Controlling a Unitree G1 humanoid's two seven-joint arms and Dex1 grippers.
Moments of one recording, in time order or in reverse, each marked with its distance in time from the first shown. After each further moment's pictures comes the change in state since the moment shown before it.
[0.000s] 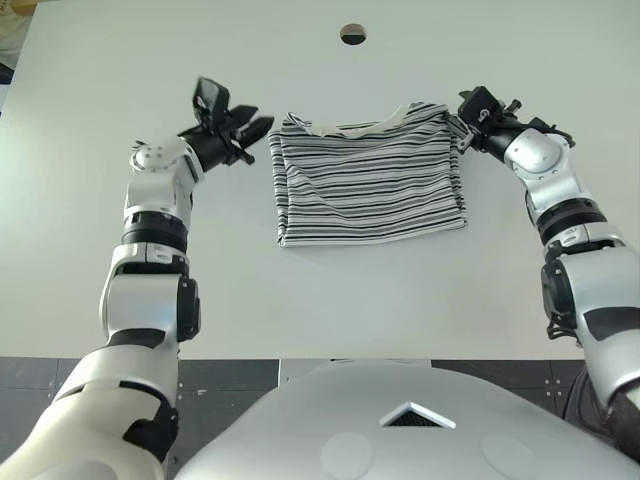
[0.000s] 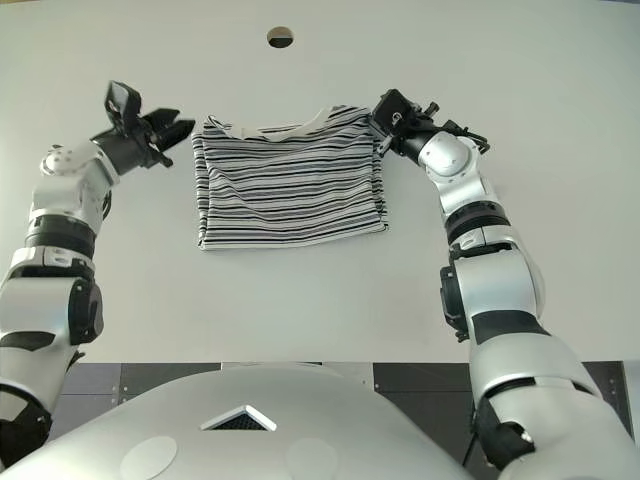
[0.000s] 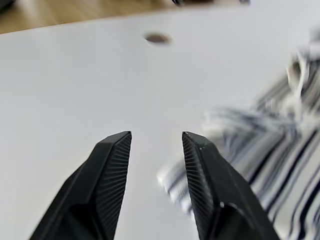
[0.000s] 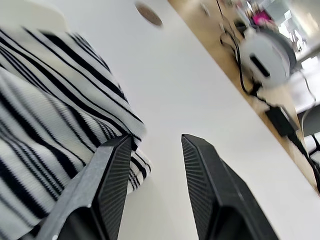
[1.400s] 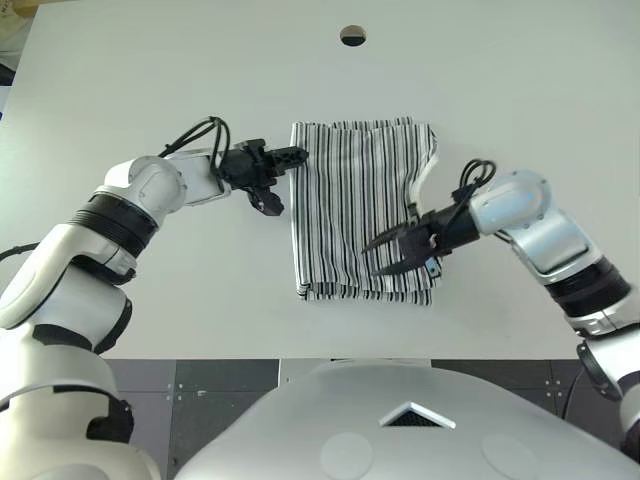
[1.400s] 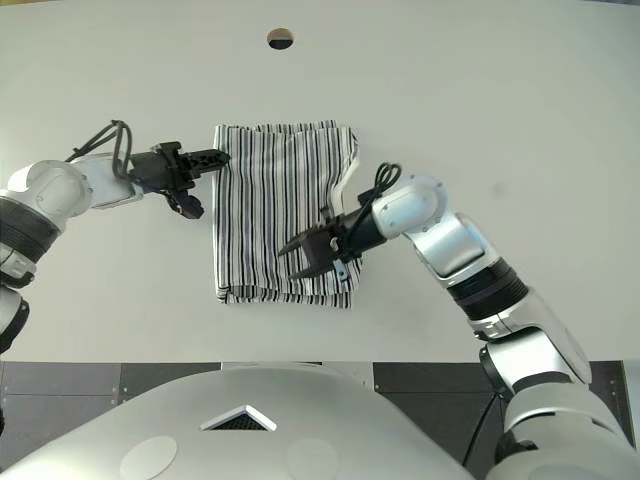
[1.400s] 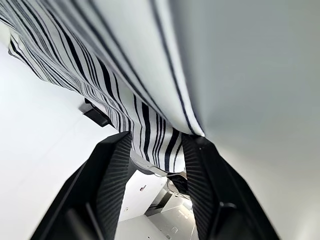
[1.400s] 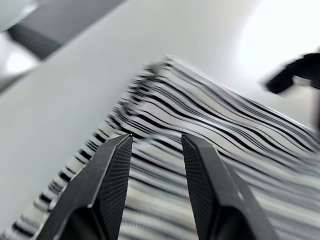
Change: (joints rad) left arm -0.018 0.412 -0.922 -0.394 1.789 -0.642 1.119; right arm 0.369 -0.271 0.305 -1.264 0.444 0.360 0.940
